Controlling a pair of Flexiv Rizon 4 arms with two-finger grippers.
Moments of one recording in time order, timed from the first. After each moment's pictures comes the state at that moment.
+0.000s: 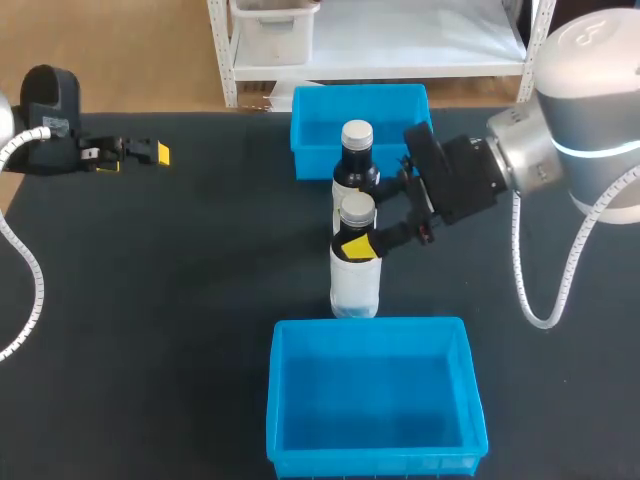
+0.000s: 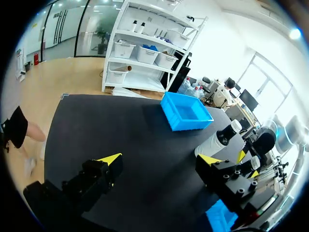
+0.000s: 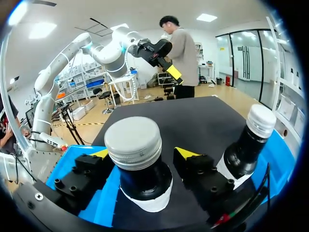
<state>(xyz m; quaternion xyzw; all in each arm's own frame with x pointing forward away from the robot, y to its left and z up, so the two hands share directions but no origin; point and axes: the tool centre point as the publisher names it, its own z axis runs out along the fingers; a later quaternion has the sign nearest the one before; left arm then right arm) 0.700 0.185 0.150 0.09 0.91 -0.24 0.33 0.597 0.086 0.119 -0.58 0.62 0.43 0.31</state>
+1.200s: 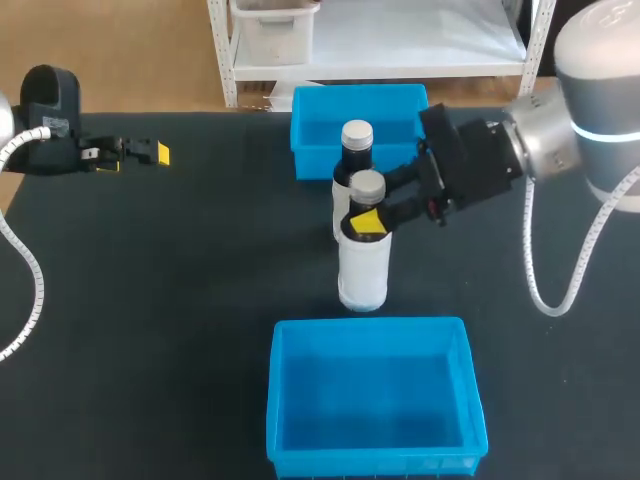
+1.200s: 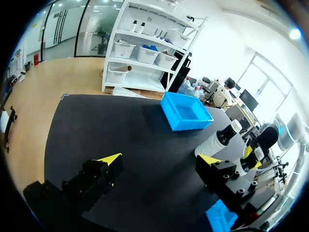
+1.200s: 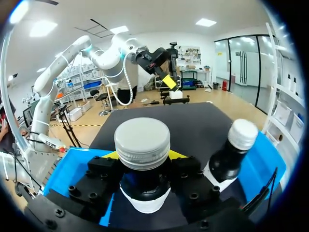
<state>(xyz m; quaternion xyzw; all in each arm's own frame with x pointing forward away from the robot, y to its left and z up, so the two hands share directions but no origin) 0.700 0.185 0.150 0.09 0.91 -0.24 0.33 0.610 0.074 0.144 -0.57 0.62 0.42 0.34</state>
